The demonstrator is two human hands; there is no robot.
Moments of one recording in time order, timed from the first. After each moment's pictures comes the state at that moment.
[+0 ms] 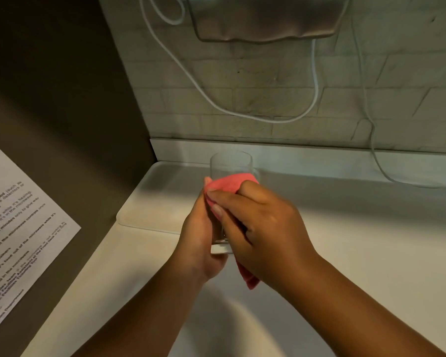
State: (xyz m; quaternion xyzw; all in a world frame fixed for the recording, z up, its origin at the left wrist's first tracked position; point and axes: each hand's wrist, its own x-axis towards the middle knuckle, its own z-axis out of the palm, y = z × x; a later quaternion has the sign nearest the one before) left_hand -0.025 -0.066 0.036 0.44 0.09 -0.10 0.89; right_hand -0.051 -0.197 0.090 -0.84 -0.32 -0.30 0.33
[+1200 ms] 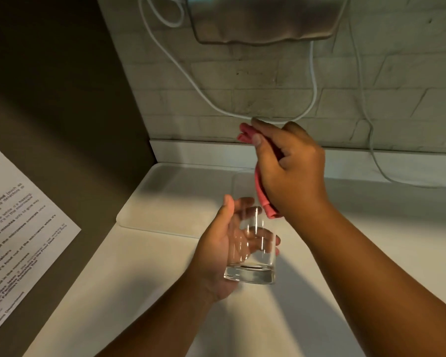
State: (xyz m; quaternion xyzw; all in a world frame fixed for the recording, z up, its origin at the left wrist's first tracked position) left_hand -0.043 -0.089 0.029 0.46 0.04 -0.16 0.87; right_hand 0.026 -0.215 0.108 -0.78 -0.17 -0.41 0.44
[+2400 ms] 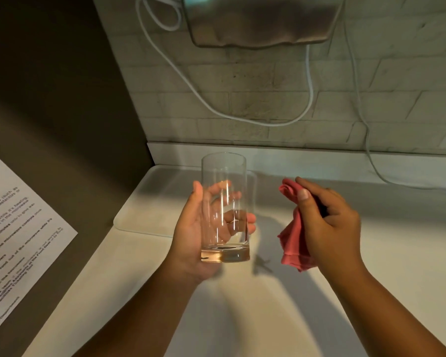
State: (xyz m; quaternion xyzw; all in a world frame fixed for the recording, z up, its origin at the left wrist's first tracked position) left_hand -0.026 -0.064 0.044 0.40 0.01 -0.10 0.91; right_hand -0.018 -0.269 0.035 -0.75 -0.03 -0.28 0.60
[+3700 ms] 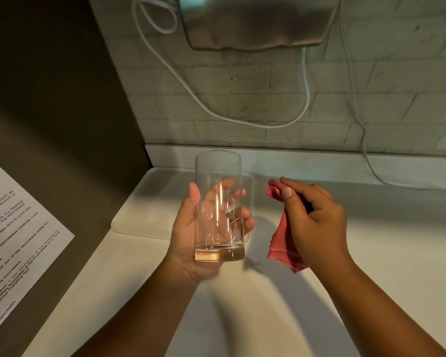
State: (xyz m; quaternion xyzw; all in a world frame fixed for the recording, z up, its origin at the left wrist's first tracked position) left_hand -0.018 -0.066 0.042 0.31 -0.05 -0.17 0.93; right_hand -0.007 -0.260 0.038 -0.79 -0.06 -0.29 0.54
